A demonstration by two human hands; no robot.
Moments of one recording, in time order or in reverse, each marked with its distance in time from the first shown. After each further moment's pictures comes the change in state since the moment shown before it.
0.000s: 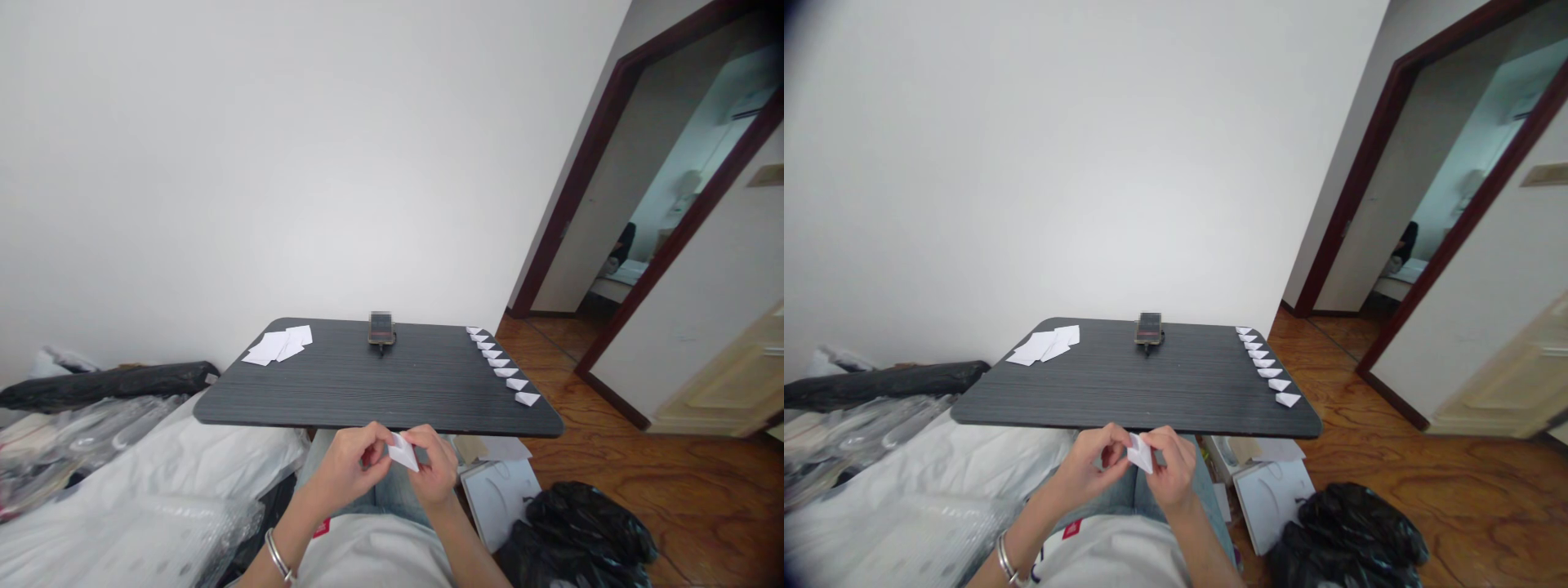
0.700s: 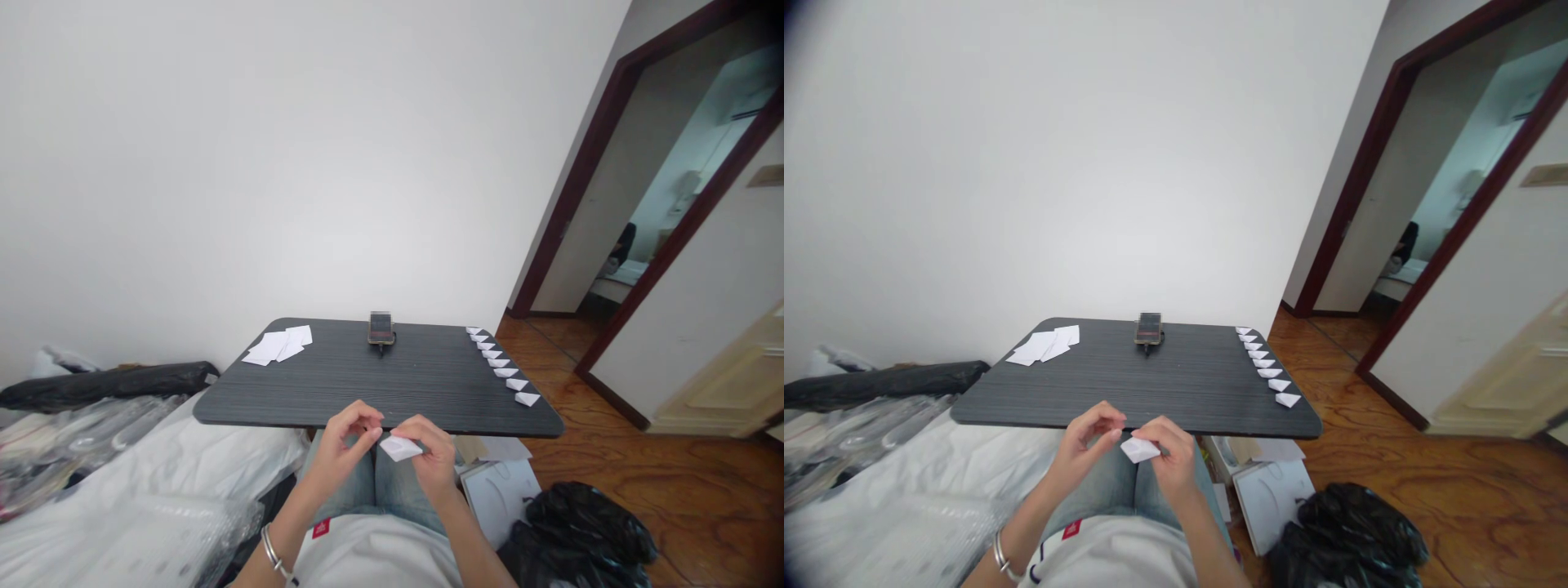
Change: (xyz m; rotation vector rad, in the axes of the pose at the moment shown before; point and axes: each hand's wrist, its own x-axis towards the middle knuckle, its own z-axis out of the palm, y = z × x) left_hand 0.006 -0.005 -0.008 -0.398 0.191 -0.176; right_hand 0.010 0.004 -0.003 0.280 -0.155 0.191
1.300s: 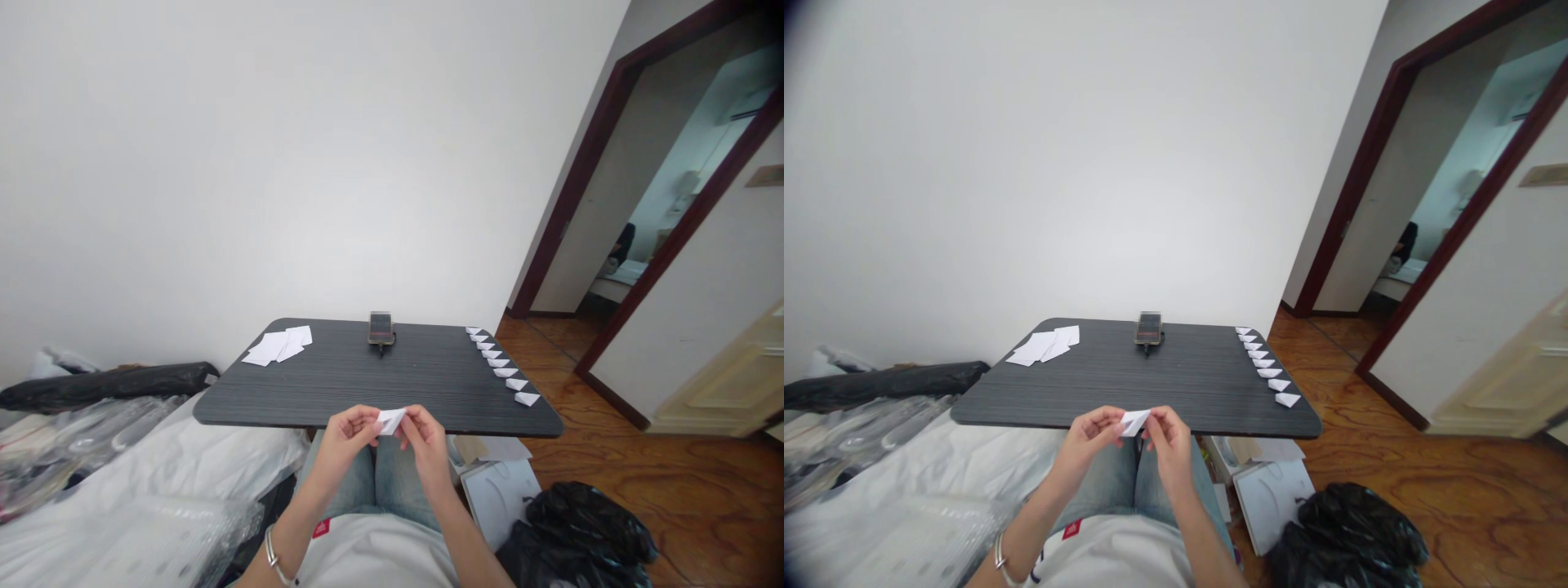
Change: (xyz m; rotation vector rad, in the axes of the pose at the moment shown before) left_hand 0.007 -0.003 0.009 -0.365 0.101 -0.326; right_hand 0.001 0.007 0.013 0.316 0.130 0.551
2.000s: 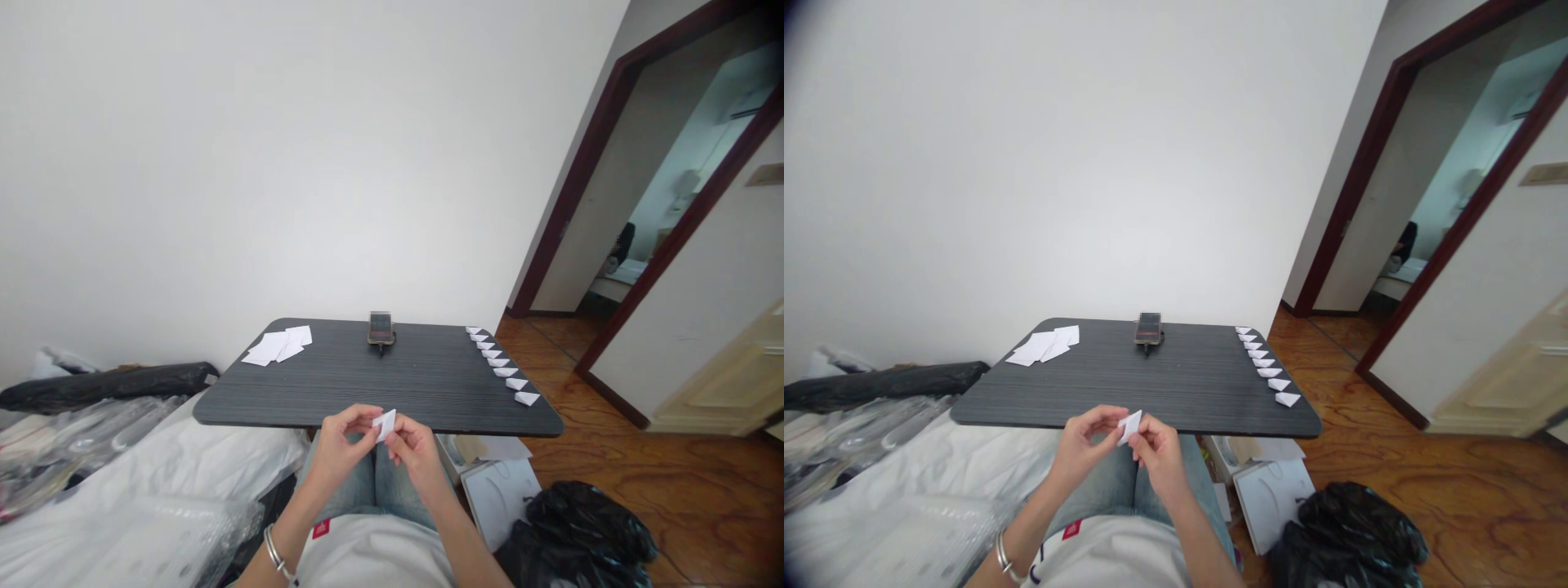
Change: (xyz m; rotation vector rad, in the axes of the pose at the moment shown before) left_hand -0.001 -0.001 -0.005 0.407 0.034 0.236; right_hand -0.005 -0.003 0.006 0.044 -0.206 0.132
